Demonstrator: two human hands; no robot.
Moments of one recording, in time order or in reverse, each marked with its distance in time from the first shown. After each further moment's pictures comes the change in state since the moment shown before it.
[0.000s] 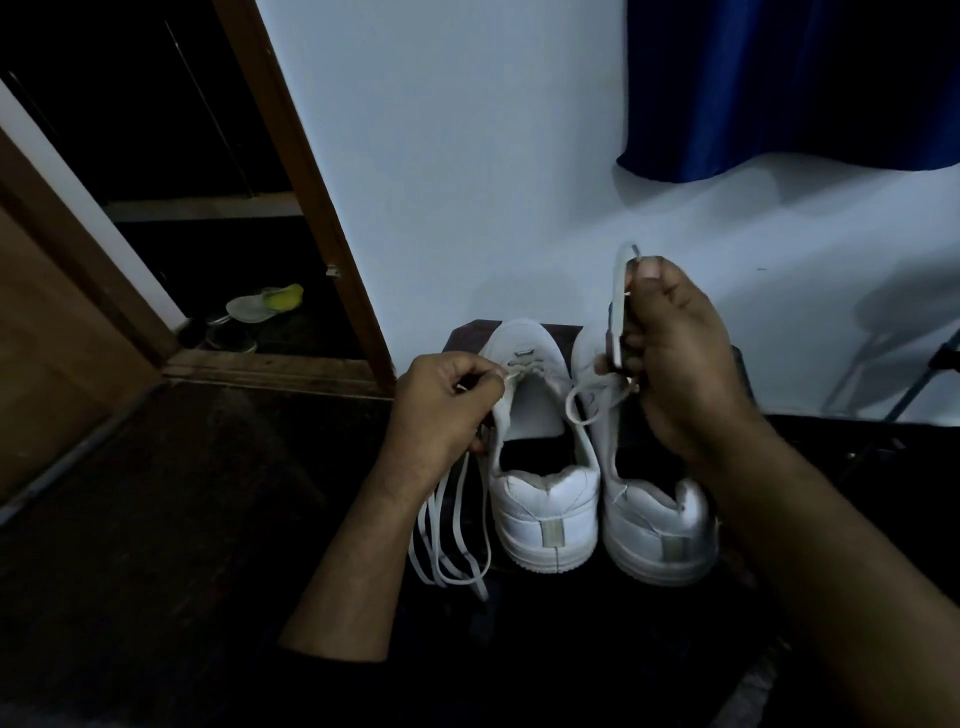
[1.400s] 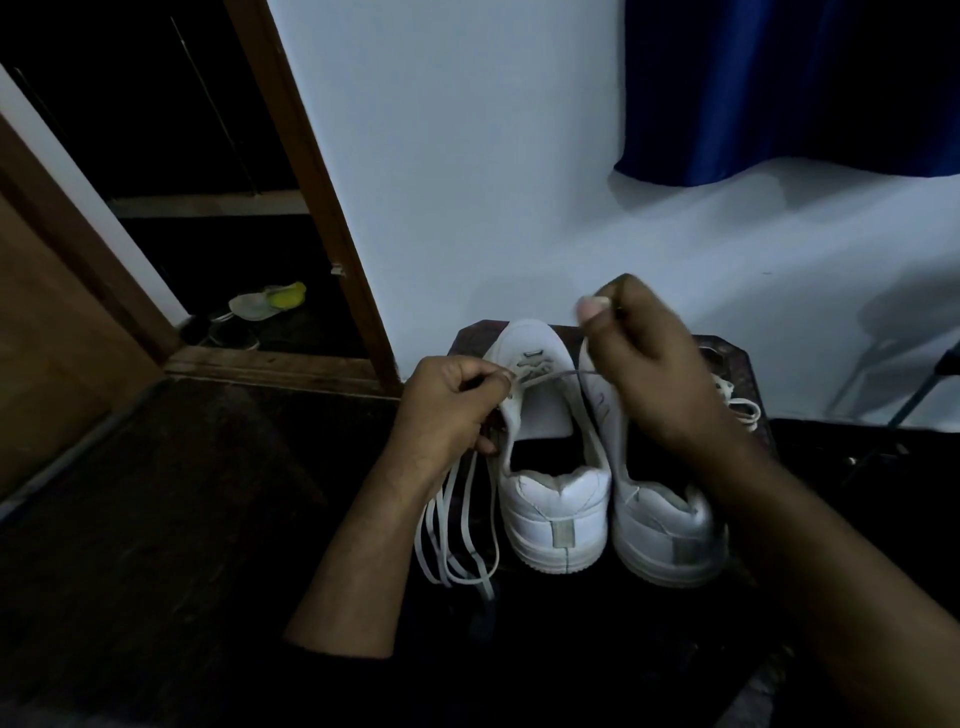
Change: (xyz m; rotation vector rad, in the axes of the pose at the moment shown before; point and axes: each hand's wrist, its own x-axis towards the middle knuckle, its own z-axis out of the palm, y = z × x) left_hand -0.002 0.005 -0.005 -0.121 -0.074 -0.094; right_hand -0.008 0.010 0.004 -0.555 -0.182 -0.271
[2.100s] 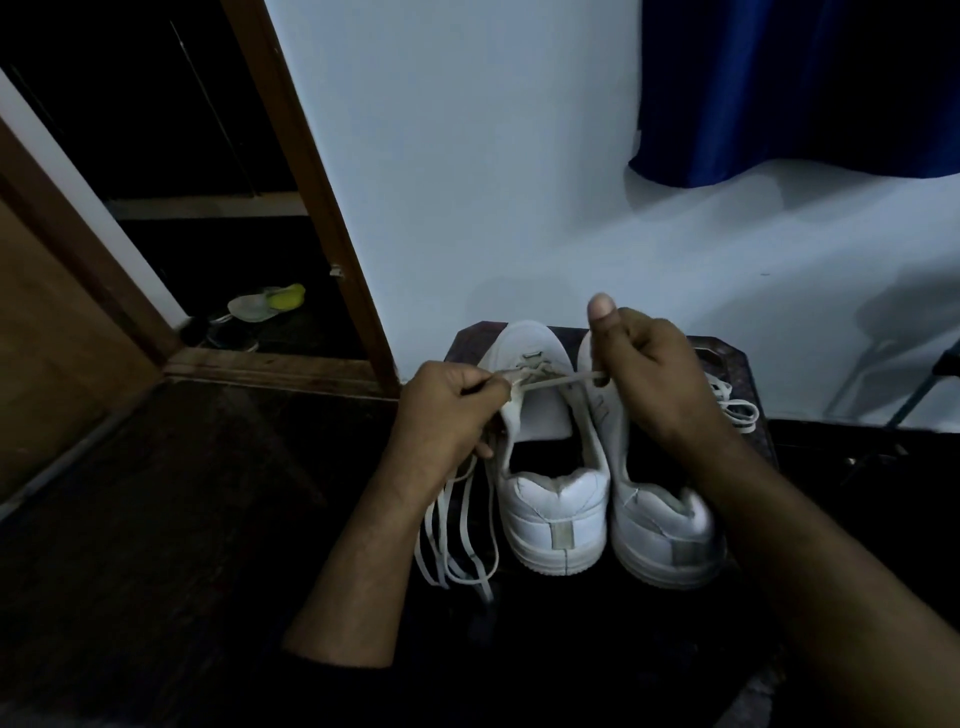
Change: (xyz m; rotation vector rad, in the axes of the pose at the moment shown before) left_hand 0.002 -0.006 0.000 0.136 0.016 0.075; right_hand 0.003 0.018 -0.002 -0.176 0.069 0.127
